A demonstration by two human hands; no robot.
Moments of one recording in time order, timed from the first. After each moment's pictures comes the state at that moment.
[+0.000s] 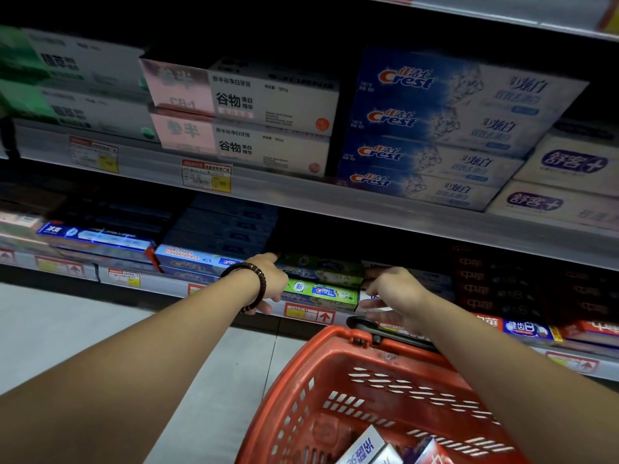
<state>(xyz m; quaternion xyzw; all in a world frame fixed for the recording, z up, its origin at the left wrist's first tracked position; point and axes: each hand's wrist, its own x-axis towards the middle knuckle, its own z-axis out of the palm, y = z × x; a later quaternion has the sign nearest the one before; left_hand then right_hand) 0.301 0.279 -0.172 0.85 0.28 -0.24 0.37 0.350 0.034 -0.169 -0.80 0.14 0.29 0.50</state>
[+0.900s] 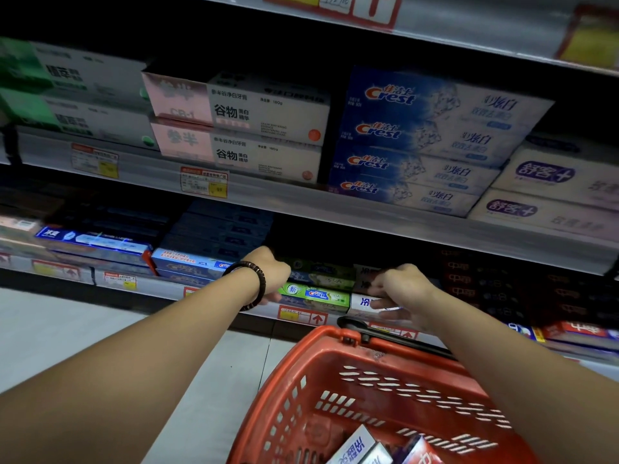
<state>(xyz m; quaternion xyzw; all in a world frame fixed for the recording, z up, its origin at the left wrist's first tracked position) 0.306 0.268 -0.162 0.82 0.31 -0.17 0.45 0.356 0.014 -0.144 -0.83 0.15 0.26 0.47</state>
